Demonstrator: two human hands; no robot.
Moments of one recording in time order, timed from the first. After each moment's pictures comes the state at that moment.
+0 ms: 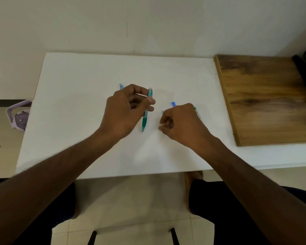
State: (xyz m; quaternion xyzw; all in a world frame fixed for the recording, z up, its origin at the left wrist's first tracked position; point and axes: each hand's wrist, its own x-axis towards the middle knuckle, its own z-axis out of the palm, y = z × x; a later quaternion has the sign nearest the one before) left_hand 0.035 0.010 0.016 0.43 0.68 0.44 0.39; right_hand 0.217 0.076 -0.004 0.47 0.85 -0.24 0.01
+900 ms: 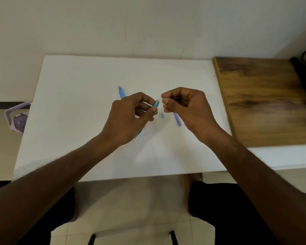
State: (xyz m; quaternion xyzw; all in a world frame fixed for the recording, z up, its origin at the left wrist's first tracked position) left_hand 0.038 0.008 0.013 0.53 0.68 0.37 0.34; right_hand 0.221 0.093 0.019 0.48 0.64 -0.53 -0.29
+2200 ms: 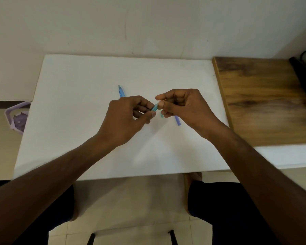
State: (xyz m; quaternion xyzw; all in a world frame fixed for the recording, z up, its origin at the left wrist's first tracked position) left_hand 0.028 0.005 0.003 0.57 0.67 0.36 0.31; right_hand 0.224 0.103 0.018 0.45 0.67 -0.56 -0.21
